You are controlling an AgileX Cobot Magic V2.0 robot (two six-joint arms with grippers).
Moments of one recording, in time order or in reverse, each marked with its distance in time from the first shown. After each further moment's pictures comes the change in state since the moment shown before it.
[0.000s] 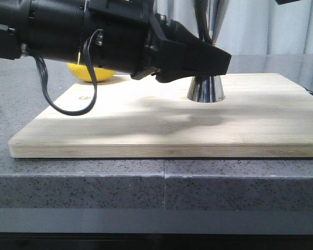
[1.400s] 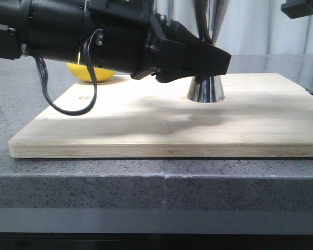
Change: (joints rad) left arm 0.000 0.000 0.000 0.001 0.000 -0.002; right arm 0.000 0.000 -0.004 -0.153 0.025 -0.002
